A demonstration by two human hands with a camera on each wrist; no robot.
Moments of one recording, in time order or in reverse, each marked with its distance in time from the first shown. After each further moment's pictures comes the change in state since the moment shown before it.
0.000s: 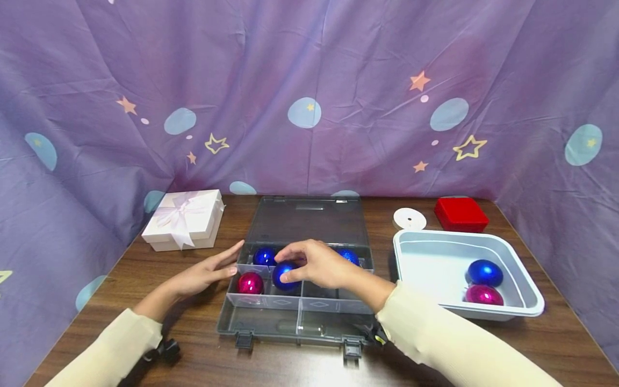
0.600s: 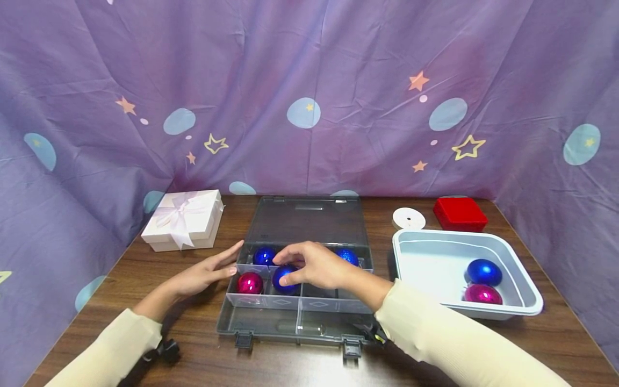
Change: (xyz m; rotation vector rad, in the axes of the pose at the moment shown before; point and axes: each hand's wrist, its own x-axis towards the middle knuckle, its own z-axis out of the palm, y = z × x) left_hand 0.000 0.001 0.000 -0.015 -0.002 -0.017; right_hand 0.001 0.004 0.003 0.036 -0.025 -0.007
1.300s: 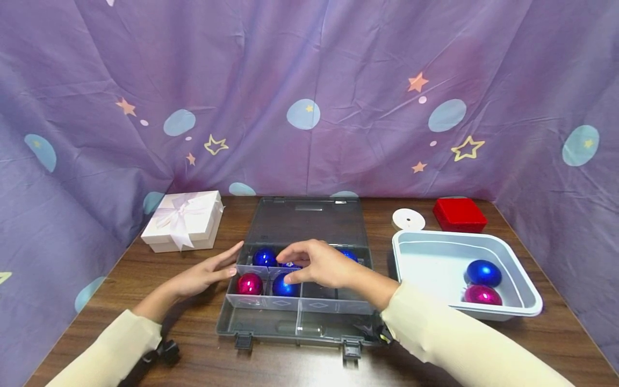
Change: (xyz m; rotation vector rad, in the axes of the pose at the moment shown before) left_hand 0.000 -0.001 0.000 0.006 0.003 0.013; right_hand -0.007 -0.005 -0.010 0.020 -0.006 0.023
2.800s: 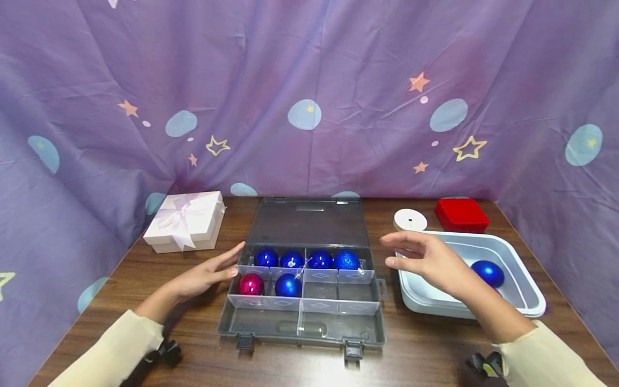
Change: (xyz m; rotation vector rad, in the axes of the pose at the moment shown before) left_hand 0.000 0.001 -0.001 0.024 -0.007 -0.036; right_hand -0.138 0.037 -0.089 -0.111 0.407 0.133
